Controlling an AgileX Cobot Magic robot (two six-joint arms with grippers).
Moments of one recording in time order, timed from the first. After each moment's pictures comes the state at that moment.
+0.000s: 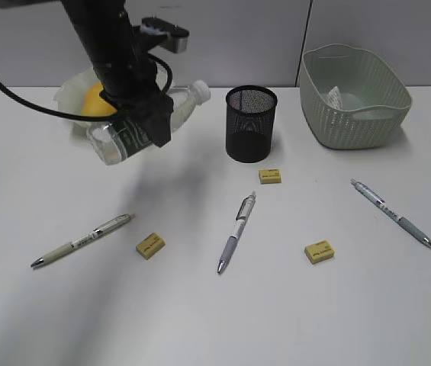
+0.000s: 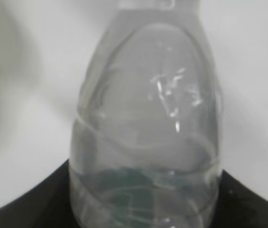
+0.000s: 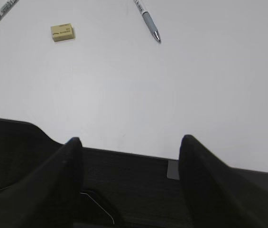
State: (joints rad) left arm -0.46 2.20 -1.92 -0.11 1.18 0.41; right arm 0.17 0.23 -0.55 0.01 1.17 -0.01
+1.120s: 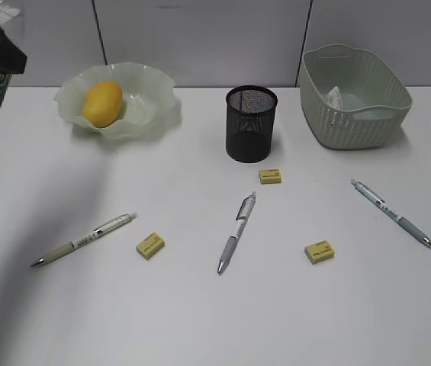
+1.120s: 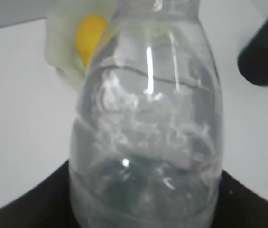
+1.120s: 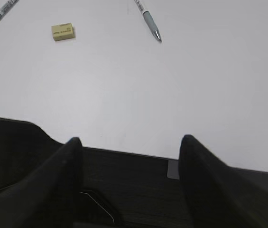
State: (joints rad) left arm -0.10 1.45 -1.15 -0.37 0.62 0.40; right arm 0.17 0.23 -0.55 0.01 1.17 -0.01
